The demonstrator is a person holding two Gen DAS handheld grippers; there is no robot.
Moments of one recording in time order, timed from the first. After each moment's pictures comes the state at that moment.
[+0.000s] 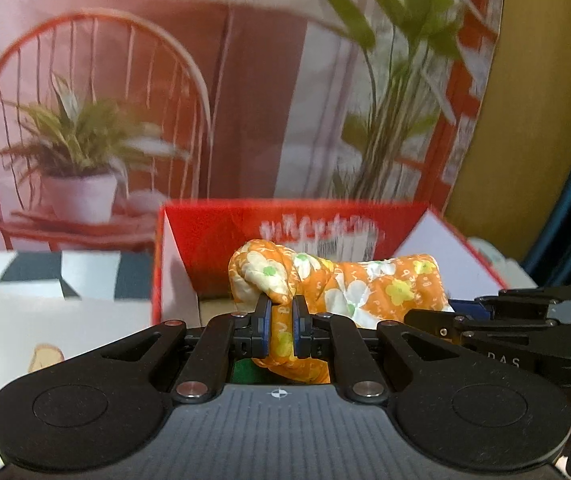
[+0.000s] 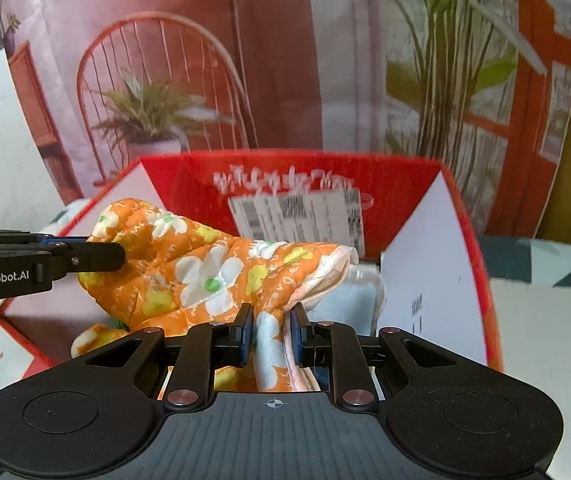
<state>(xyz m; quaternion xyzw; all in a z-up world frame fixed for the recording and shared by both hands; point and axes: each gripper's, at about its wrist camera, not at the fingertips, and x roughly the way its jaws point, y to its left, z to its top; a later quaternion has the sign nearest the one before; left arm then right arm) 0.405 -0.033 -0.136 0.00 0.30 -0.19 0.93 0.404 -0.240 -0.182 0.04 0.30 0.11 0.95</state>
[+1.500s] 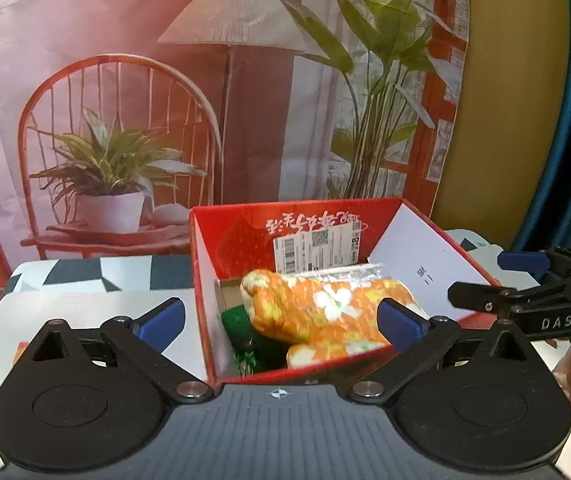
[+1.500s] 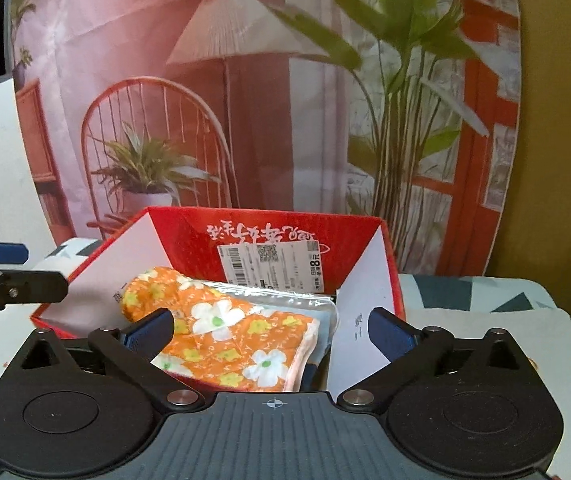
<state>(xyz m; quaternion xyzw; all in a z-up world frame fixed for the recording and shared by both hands) 0.319 -0.013 -0.107 0.03 0.28 -0.19 0.94 0.325 -0.260 -0.142 0.03 0.24 0.07 0.97</state>
